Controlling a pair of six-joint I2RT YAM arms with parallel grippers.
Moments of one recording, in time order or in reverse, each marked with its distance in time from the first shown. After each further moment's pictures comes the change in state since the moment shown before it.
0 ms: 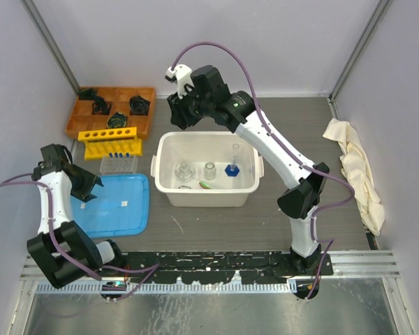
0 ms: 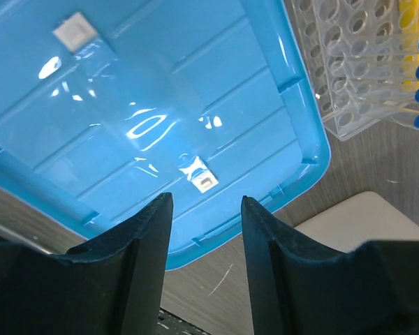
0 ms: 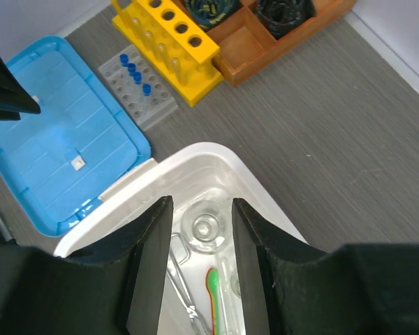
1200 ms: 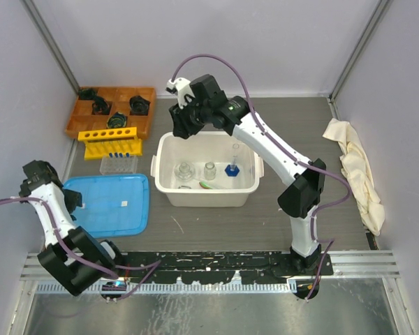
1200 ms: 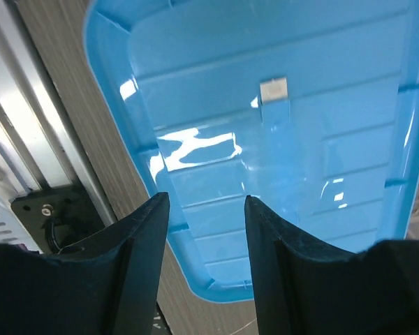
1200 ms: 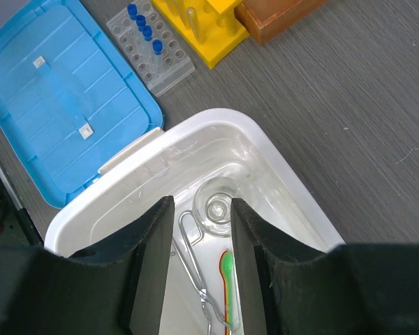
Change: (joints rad) left arm 0.196 -0.106 -0.070 -0.114 -0.256 -0.021; right arm -0.026 0.013 -0.125 0.020 -0.108 0.018
